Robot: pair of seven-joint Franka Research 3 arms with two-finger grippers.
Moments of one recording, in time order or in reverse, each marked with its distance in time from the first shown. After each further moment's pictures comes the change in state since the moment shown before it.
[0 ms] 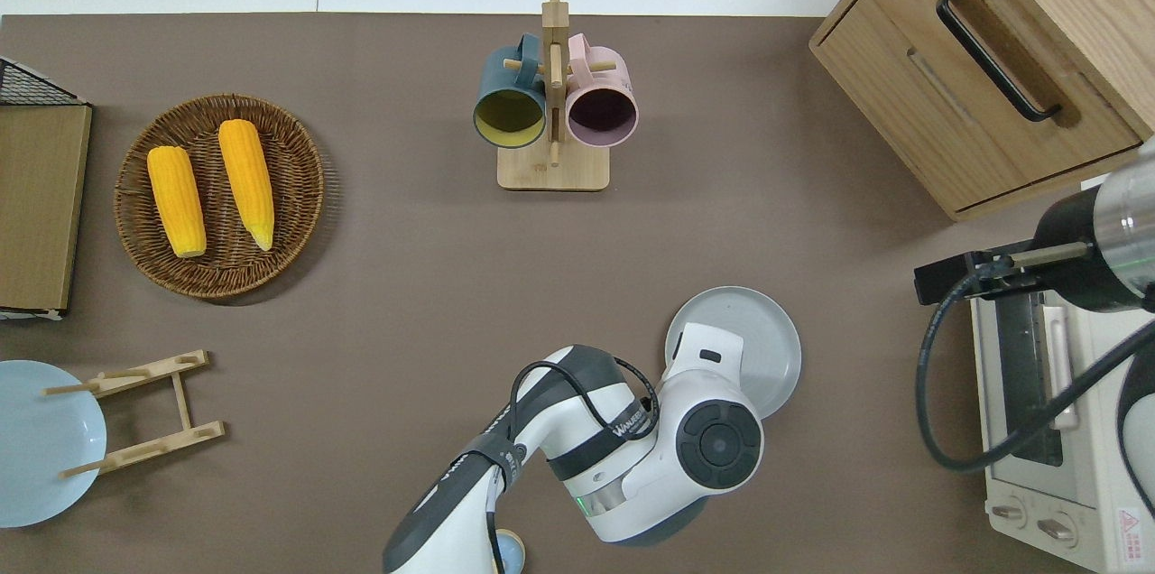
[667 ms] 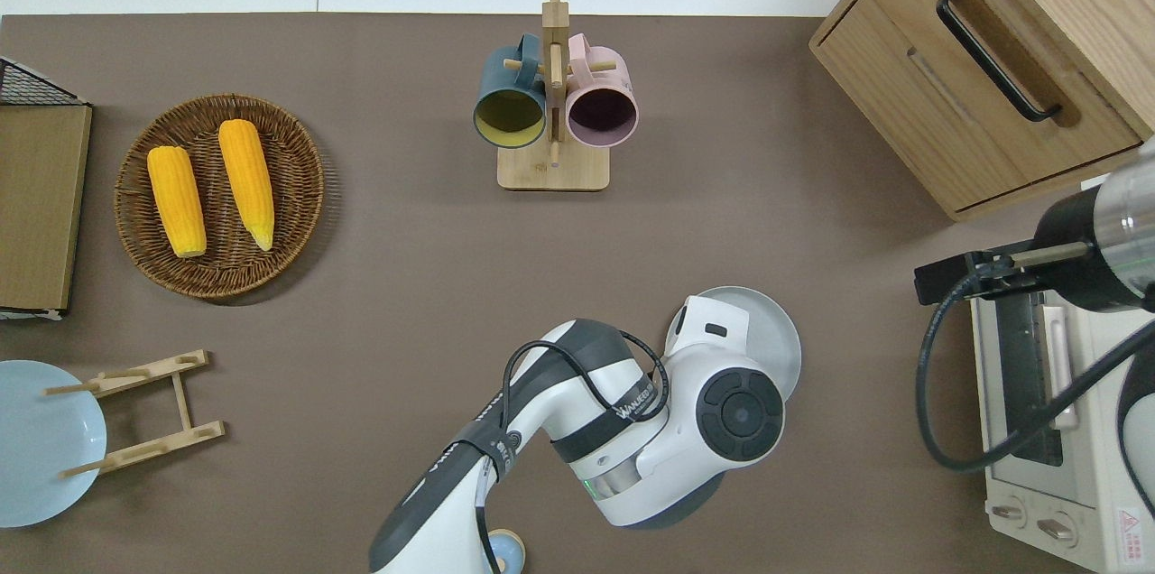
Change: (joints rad) left arm 0.004 0.000 0.019 0.125 0.015 -0.193 0.035; right arm 0.000 0.000 0.000 0.000 0.000 0.000 0.000
